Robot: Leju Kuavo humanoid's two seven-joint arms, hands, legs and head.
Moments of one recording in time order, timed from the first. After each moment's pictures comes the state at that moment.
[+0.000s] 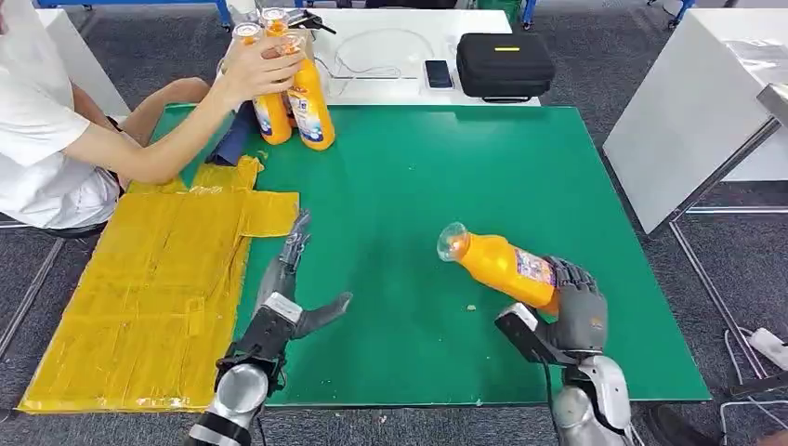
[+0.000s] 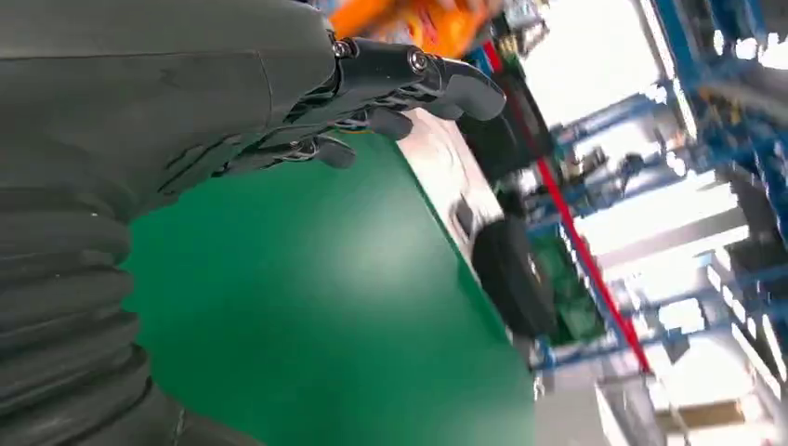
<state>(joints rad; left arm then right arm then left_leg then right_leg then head) -0.12 -0.20 -0.28 -1.34 -0.46 0.20 -0.49 -0.09 -0.01 0.00 -1.25 0.86 -0.48 -0.27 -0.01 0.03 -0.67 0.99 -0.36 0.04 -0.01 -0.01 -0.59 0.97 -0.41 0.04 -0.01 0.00</state>
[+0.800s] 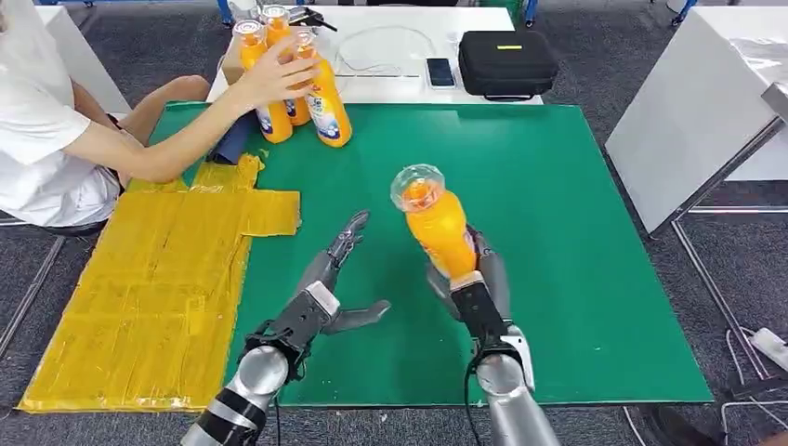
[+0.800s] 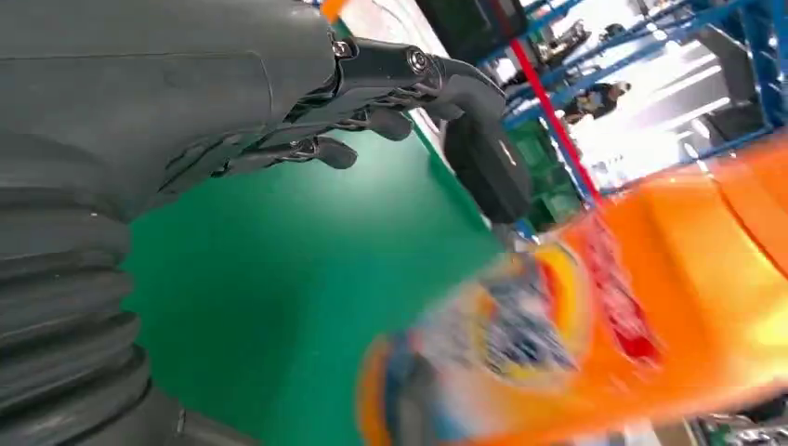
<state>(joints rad) -0.23 -0.19 -0.40 -1.26 -0.39 0.06 -0.45 -0.20 0.23 0.17 -1.19 0.45 -0.26 -0.40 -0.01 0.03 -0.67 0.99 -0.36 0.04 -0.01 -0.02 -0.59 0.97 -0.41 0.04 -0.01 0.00</state>
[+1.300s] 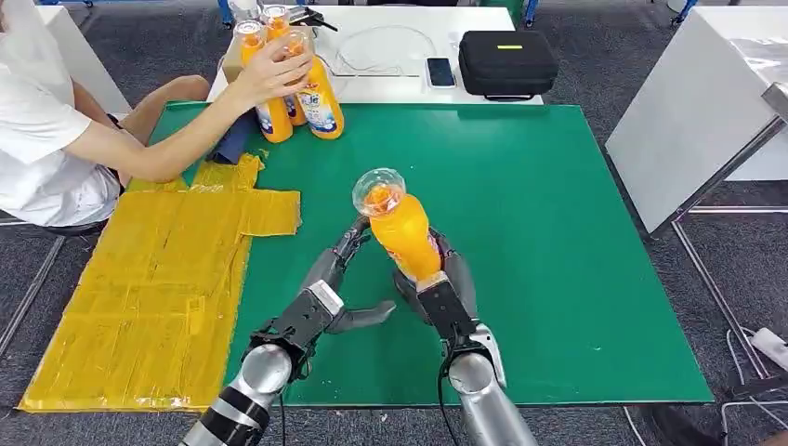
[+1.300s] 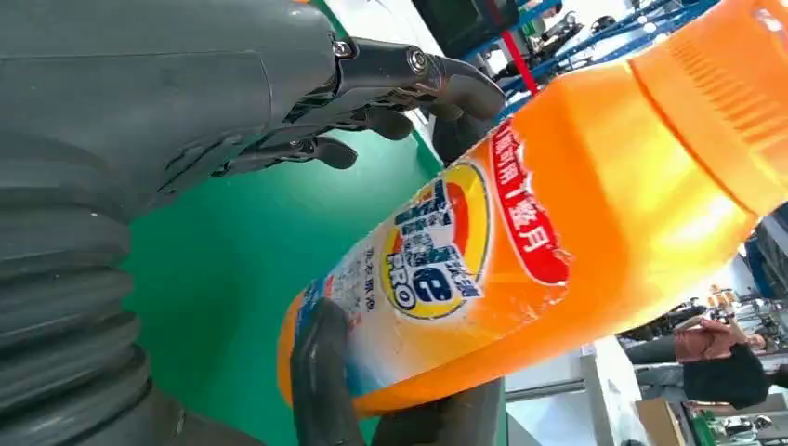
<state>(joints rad) -0.23 -0.19 -0.41 -1.26 -0.37 0.06 -0.45 -0.23 0.27 0.22 -1.10 0.44 -0.26 -0.41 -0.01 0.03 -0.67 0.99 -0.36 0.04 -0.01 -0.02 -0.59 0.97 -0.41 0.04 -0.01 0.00</state>
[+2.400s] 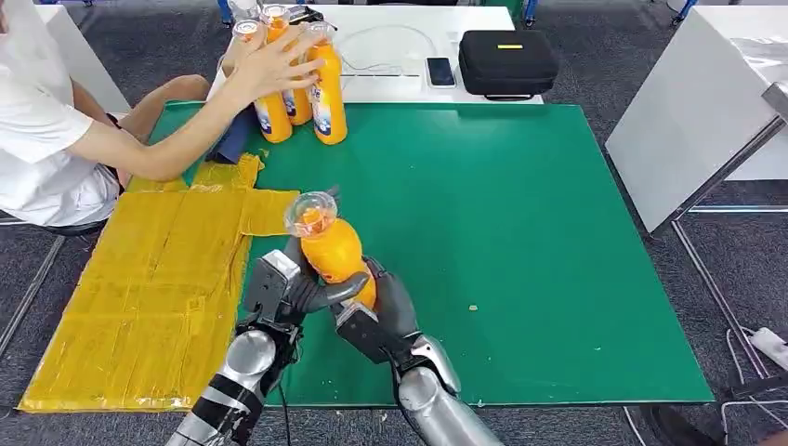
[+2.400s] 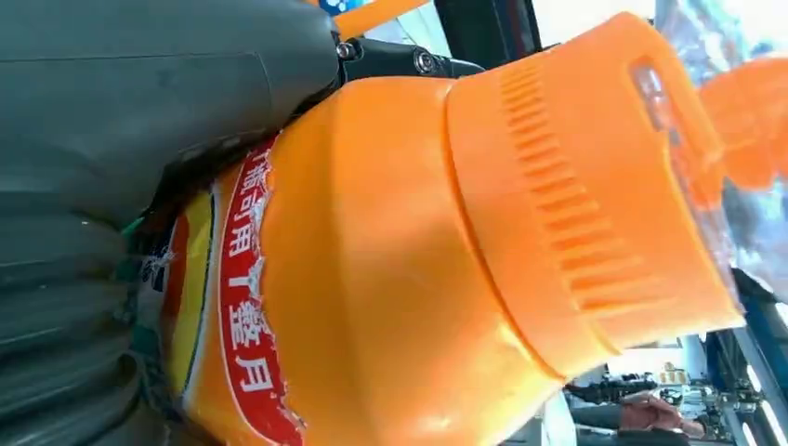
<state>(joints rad) -0.26 -0.19 -0.35 -1.24 -0.18 0.07 -0.45 -0.30 0.33 0.46 -0.84 0.51 -0.27 -0.42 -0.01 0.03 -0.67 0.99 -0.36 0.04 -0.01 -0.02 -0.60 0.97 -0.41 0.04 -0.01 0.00</state>
